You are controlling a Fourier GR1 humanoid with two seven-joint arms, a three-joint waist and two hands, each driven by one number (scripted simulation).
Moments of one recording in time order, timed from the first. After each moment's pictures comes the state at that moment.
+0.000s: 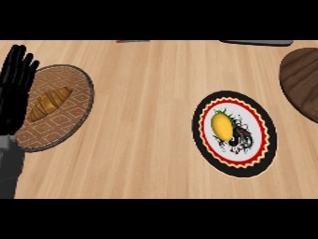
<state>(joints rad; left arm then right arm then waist) -0.30 0.28 0.18 -1.51 0.14 0.00 -0.01 -0.80 -1.10 -0.32 -0.43 0.71 0.29 -1.02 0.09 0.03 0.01</state>
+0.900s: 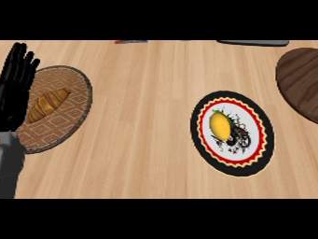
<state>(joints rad) -0.32 0.28 0.19 -1.48 0.13 0.01 -0.01 -0.90 -0.99 -0.03 -0.45 0.68 0.38 -0.99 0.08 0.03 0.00</state>
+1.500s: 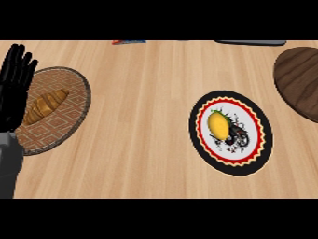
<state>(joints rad) -0.32 0.29 0.20 -1.46 0.13 0.00 -0.02 -0.92 -0.83 0.08 -0.31 0.73 0.28 -0.97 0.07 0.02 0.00</state>
